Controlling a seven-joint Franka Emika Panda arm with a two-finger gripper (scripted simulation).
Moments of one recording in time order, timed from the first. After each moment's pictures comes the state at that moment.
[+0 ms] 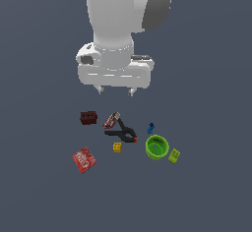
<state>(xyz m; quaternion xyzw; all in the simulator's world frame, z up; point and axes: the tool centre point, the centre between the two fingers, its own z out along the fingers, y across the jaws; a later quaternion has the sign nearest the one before) 0.008 -0.032 0.309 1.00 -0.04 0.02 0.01</state>
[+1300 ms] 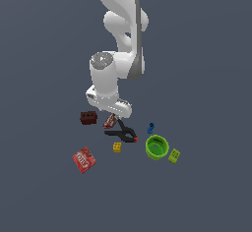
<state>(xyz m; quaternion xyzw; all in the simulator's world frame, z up) -0.048 -0.073 0.107 0.98 -0.21 0.00 0.00</state>
